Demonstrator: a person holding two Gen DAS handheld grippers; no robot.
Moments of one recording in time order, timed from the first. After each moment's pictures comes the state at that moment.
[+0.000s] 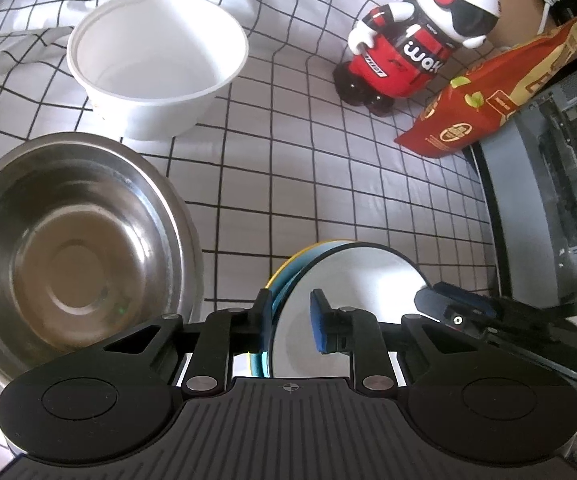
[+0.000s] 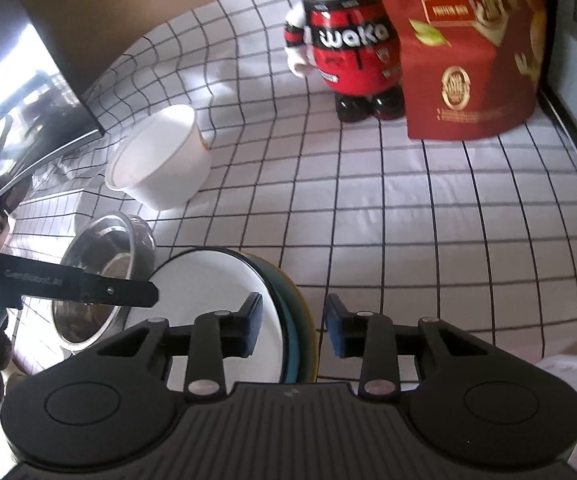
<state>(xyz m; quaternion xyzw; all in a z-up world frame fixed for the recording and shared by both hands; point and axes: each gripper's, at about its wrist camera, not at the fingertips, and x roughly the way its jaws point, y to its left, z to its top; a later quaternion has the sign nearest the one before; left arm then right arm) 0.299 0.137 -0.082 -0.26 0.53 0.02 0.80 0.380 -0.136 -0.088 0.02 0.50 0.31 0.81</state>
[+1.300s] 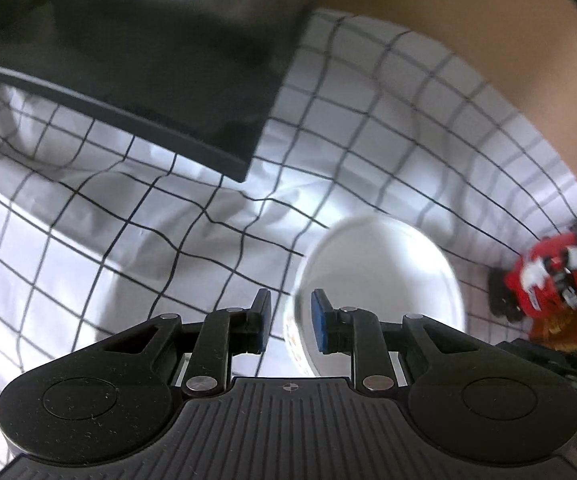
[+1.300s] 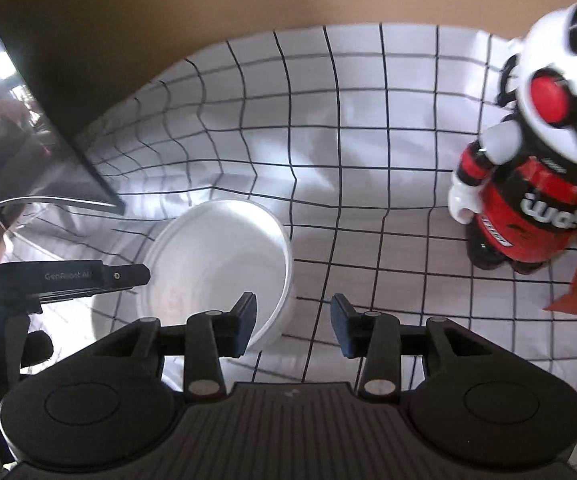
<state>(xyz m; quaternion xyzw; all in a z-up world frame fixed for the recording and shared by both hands) 0.367 0.328 -0.076 -0.29 0.46 0.19 0.82 0.495 0.062 -0.057 -0.03 0.52 0.34 0.79</state>
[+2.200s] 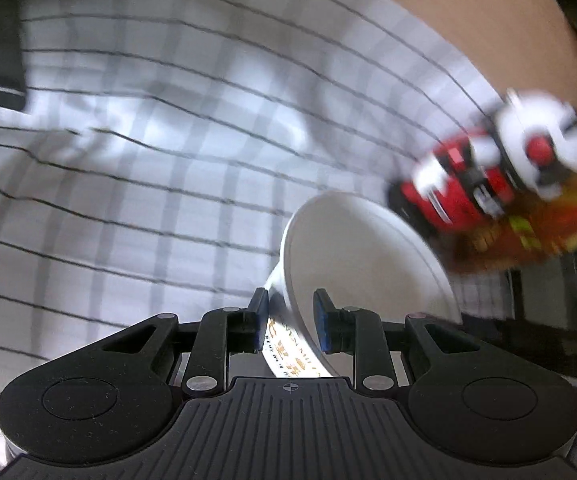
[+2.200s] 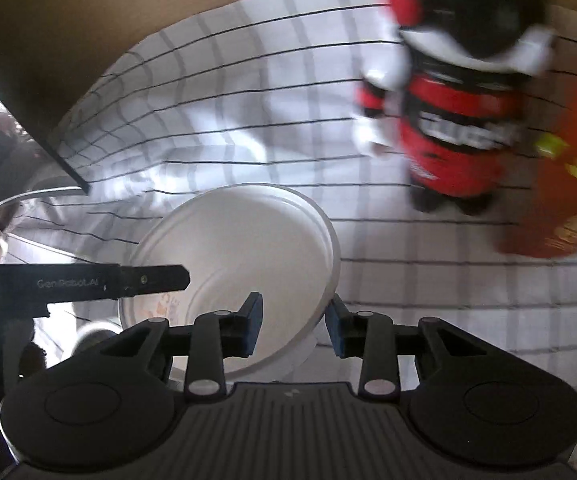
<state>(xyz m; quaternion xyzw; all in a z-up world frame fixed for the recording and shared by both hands) 0.407 0.217 -0.078 -0.28 0.51 0.04 0.81 0.497 -0.020 -0.070 -0.01 0.55 0.31 0.78</state>
